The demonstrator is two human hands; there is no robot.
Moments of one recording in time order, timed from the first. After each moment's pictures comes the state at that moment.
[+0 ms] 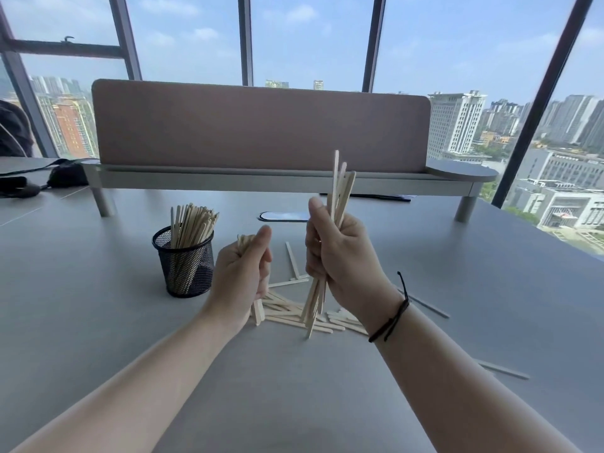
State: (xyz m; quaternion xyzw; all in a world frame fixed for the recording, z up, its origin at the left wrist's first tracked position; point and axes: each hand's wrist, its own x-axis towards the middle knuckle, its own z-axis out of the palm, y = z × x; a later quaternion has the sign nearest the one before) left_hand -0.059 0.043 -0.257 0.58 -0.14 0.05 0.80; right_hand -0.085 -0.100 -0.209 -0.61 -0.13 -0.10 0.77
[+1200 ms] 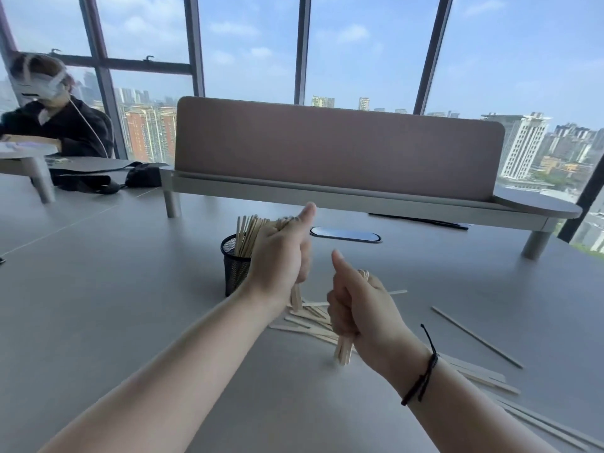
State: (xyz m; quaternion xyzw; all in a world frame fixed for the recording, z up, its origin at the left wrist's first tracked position) left_hand -0.064 0.071 -0.201 0.61 -0.14 0.10 0.77; right_hand -0.085 -0.059 -0.241 -0.64 -0.06 0.03 0.77
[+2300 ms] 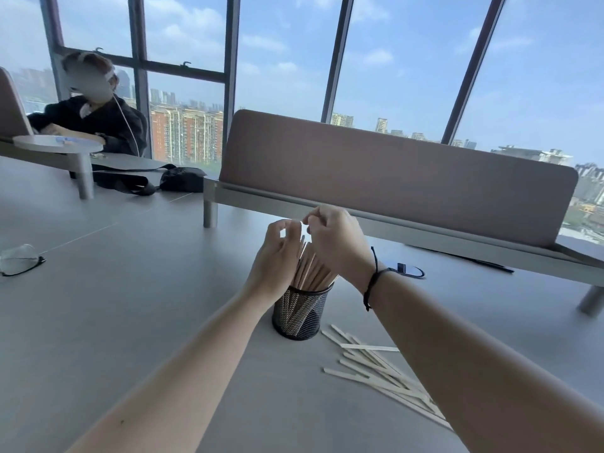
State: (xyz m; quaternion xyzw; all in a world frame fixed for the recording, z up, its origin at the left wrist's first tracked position) left_hand 0.032 0.181 -0.234 0.75 -0.04 0.20 0.63; right_hand 0.041 0.071 -0.167 -0.89 -0.16 -0.20 0.37
